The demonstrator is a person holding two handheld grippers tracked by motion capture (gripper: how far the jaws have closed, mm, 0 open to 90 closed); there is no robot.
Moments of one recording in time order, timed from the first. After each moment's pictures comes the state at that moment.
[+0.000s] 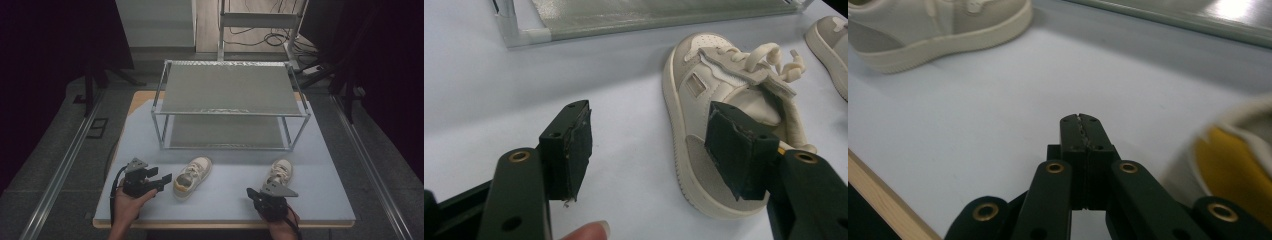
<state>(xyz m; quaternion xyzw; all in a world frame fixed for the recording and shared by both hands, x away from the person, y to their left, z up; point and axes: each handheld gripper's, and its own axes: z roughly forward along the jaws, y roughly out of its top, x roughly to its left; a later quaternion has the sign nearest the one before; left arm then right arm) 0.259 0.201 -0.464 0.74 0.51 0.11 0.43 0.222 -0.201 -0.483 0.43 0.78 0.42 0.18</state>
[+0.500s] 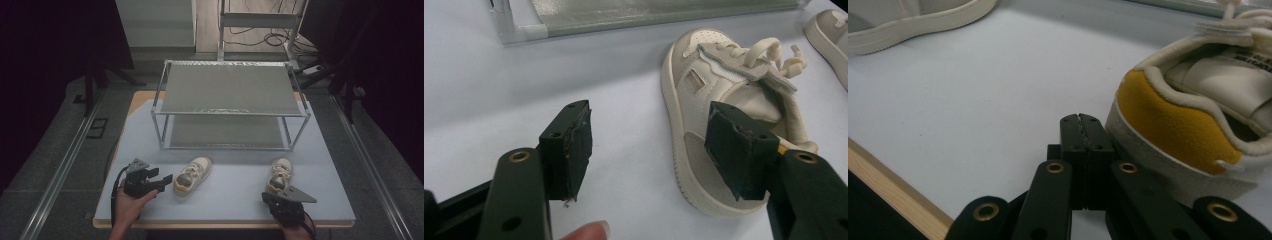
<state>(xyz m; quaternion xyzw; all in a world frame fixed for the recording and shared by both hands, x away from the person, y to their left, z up) 0.259 0.199 -0.466 0.74 0.51 0.11 0.43 0.211 -0.241 -0.484 0.45 0.77 0.40 0.18</state>
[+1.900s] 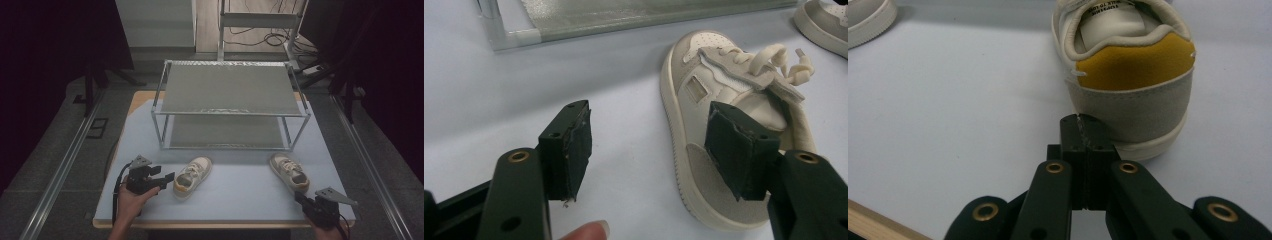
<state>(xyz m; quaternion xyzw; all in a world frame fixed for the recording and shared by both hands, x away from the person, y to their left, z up) 0.269 0.197 -0.467 0.75 0.50 0.10 0.42 0.209 -0.327 -0.483 0.54 0.72 0.39 0.20</state>
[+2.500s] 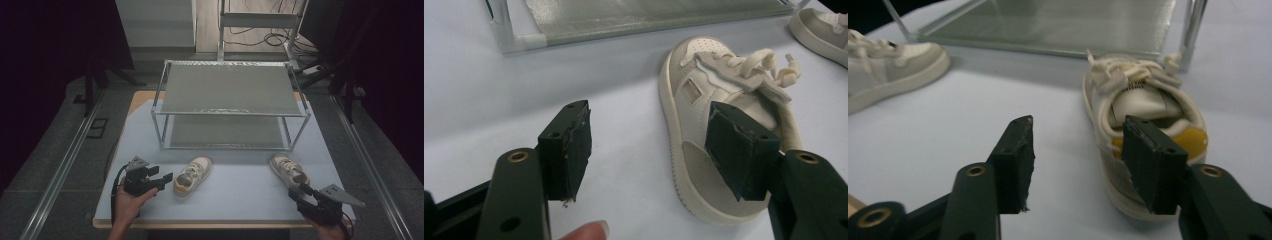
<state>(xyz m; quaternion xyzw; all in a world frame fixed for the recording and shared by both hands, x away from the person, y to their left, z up) 0.262 0.199 -0.461 0.74 0.50 0.11 0.43 0.207 -0.321 -0.459 0.49 0.71 0.46 0.22</state>
